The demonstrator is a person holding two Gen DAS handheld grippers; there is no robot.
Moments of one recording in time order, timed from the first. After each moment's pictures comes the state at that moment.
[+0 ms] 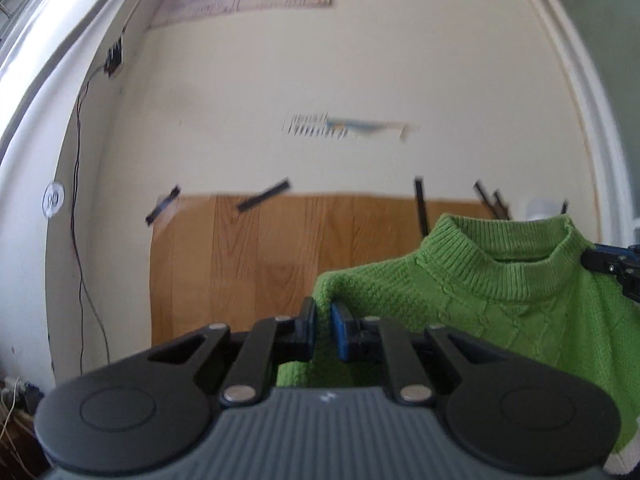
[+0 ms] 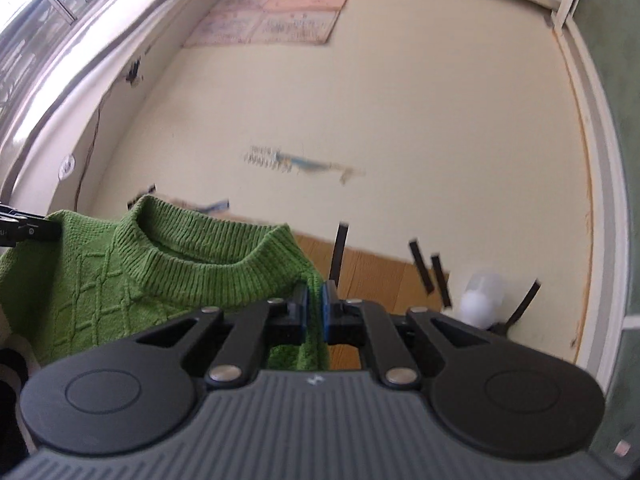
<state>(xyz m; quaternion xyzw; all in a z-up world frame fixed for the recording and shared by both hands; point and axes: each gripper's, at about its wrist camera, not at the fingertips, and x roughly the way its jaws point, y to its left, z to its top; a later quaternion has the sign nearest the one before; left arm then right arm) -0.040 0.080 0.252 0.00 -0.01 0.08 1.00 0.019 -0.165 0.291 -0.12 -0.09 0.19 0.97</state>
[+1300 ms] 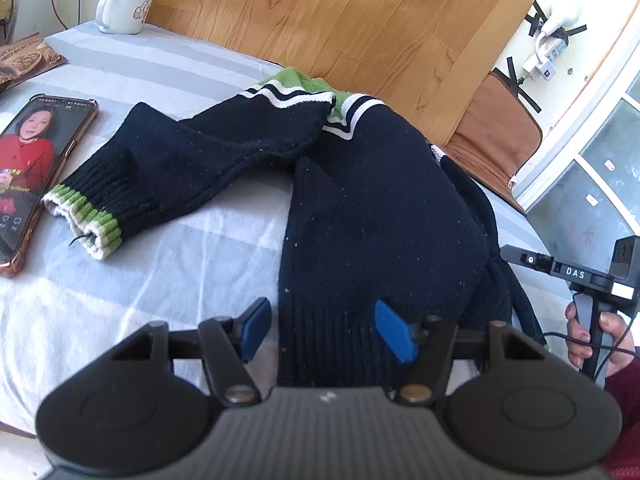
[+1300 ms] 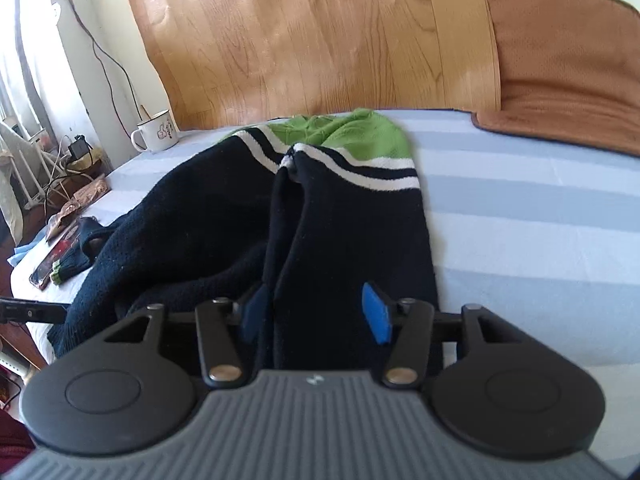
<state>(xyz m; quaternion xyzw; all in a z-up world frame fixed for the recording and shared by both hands) -0.109 0.160 -0.016 -0.22 0.39 -0.10 0.89 -0.004 -0.185 0.041 0.04 0.35 0.28 0.89</state>
